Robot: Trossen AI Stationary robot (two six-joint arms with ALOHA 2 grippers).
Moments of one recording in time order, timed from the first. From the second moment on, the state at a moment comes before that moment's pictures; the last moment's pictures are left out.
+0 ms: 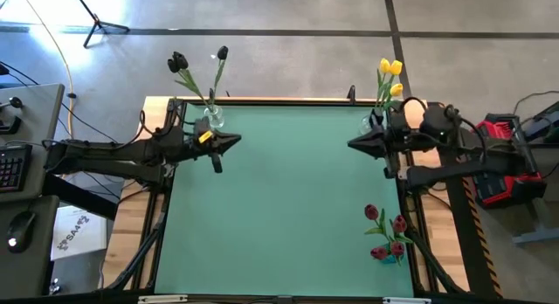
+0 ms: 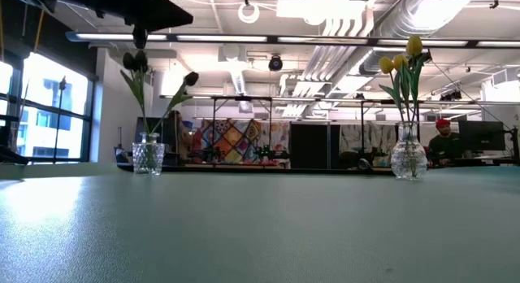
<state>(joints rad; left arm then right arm) 0.08 0.78 0.54 0.17 -0.27 -0.22 -0.03 0.76 0.96 -0.17 -0.13 0.16</state>
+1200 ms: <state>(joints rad) 0.18 0.54 0.39 0.06 0.00 0.02 -0.07 0.37 0.57 -0.12 0.05 0.13</state>
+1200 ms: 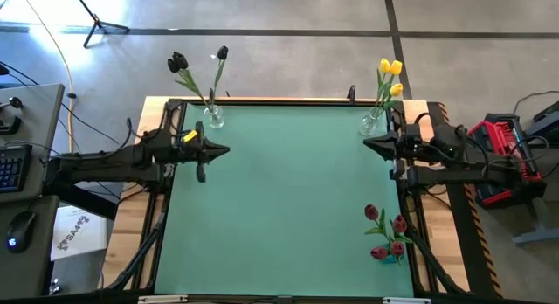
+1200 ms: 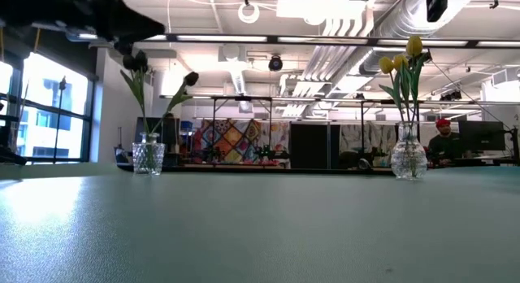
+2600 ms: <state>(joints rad) 0.09 0.00 0.08 -0.09 -0.11 -0.04 0.03 0.14 0.13 0.19 0.18 0.13</state>
